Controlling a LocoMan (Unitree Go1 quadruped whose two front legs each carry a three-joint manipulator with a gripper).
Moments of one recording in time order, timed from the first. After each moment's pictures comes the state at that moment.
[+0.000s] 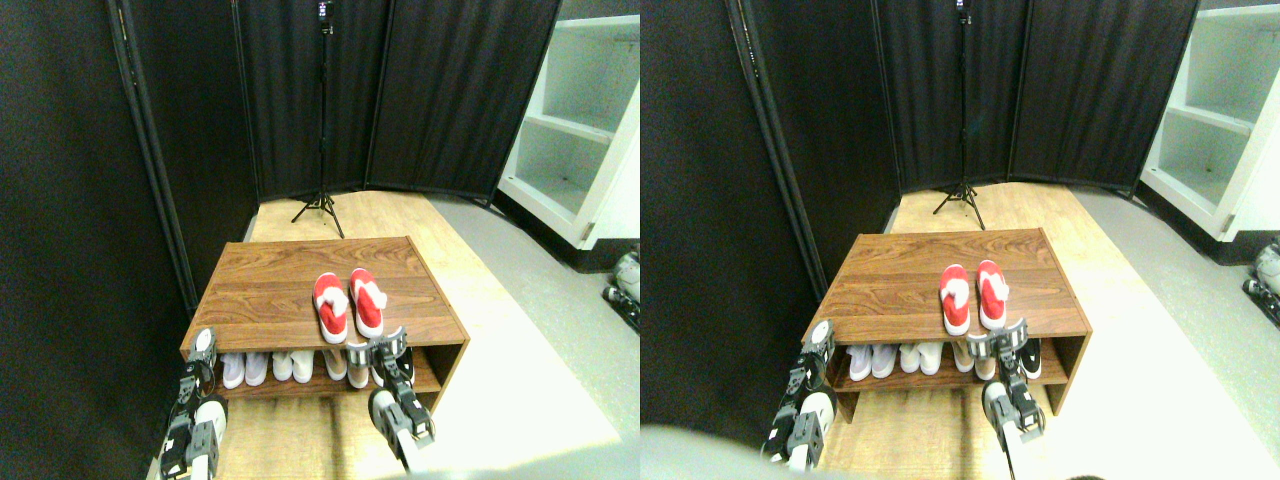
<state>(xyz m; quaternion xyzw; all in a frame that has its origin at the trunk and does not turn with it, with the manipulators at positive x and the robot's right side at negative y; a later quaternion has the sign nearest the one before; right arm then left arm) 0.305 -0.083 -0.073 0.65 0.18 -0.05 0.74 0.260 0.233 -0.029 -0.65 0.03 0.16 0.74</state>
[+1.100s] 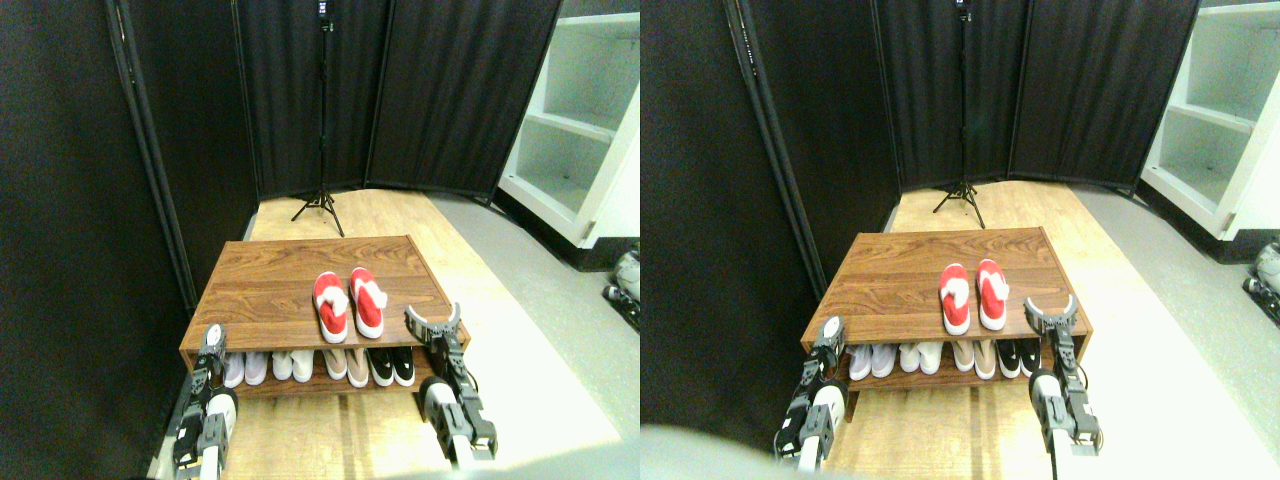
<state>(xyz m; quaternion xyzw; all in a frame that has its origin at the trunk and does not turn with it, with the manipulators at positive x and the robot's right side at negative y) 0.304 -0.173 -0.002 0.63 0.01 -0.07 0.77 0.267 0.223 -0.036 -0.64 0.04 0.17 0.75</state>
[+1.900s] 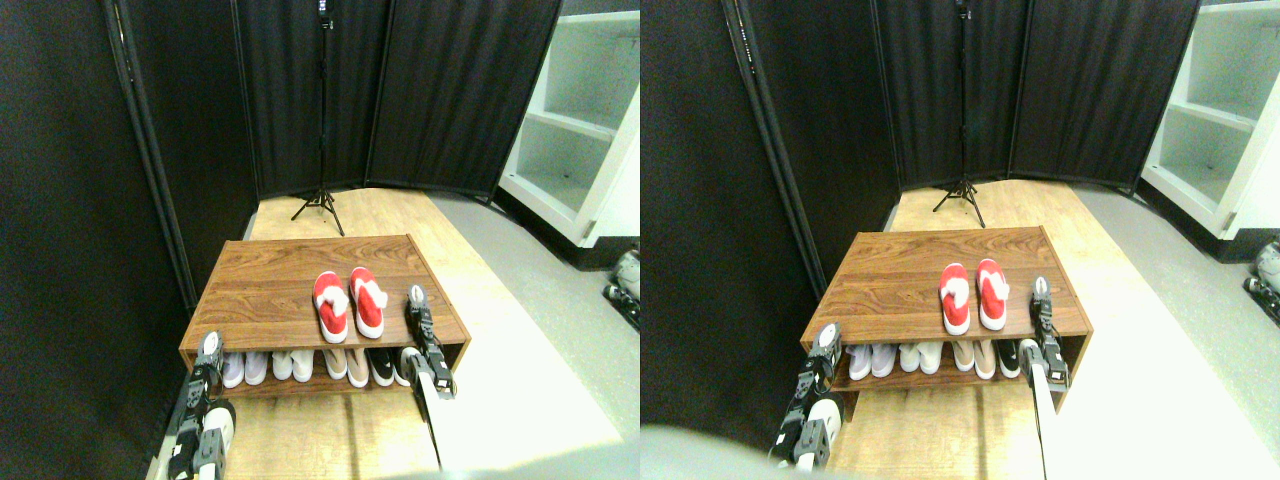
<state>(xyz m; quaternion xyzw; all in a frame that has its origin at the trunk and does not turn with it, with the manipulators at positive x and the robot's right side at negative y) 0.374 -0.187 -0.054 0.61 -0.02 -0.13 0.78 0.256 0.222 -0.033 -0.65 0.03 0.16 0.74</state>
